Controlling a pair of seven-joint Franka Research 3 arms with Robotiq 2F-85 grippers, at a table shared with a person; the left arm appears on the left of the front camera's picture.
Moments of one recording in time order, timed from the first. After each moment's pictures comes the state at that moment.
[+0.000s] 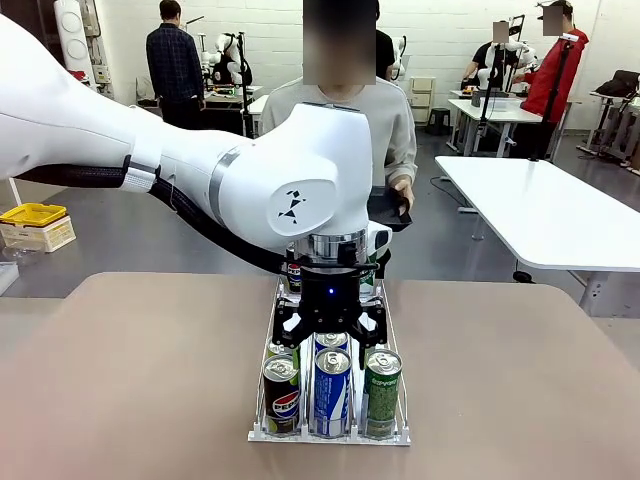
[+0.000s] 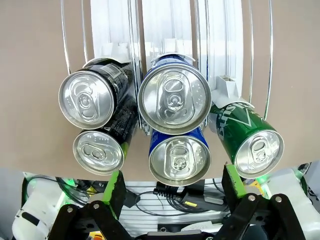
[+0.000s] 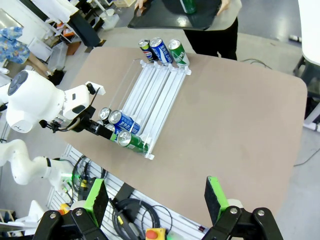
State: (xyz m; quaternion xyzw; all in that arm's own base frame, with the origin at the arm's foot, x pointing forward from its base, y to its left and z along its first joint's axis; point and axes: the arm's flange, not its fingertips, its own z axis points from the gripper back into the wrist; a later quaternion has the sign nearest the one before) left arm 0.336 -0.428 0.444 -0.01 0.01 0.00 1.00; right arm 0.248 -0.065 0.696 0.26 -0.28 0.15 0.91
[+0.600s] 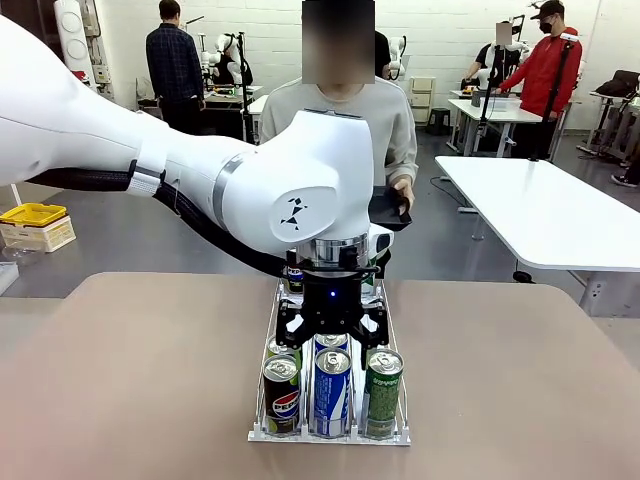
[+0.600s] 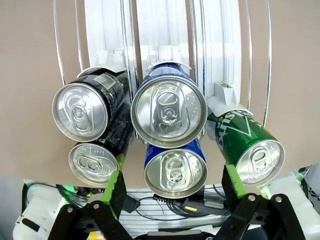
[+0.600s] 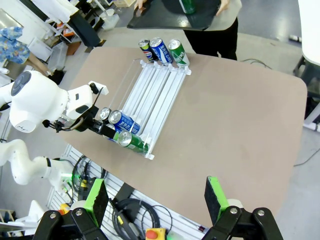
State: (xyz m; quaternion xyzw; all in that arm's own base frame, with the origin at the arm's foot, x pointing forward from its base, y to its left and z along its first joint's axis) left arm 0.341 -0.431 0.435 -0.02 0.00 0.00 1.00; right arm 0.248 -0.065 0.696 0.26 -0.28 0.15 0.91
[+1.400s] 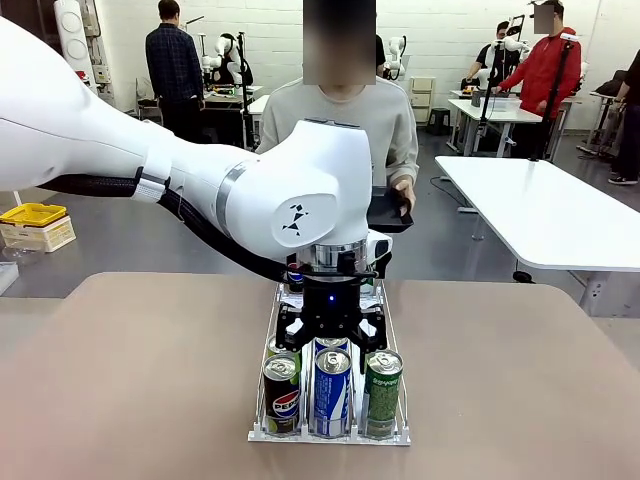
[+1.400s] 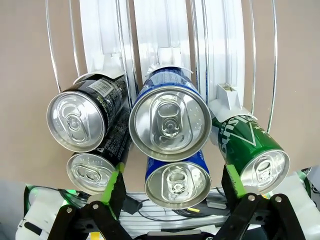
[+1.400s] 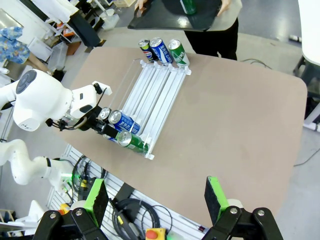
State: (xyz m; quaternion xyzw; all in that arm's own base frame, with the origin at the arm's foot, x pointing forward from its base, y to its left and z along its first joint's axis) left arm 0.347 -0.430 0.426 -0.02 0.01 -0.01 1.00; right arm 0.248 -0.065 0.696 0.26 -0.28 0.15 0.91
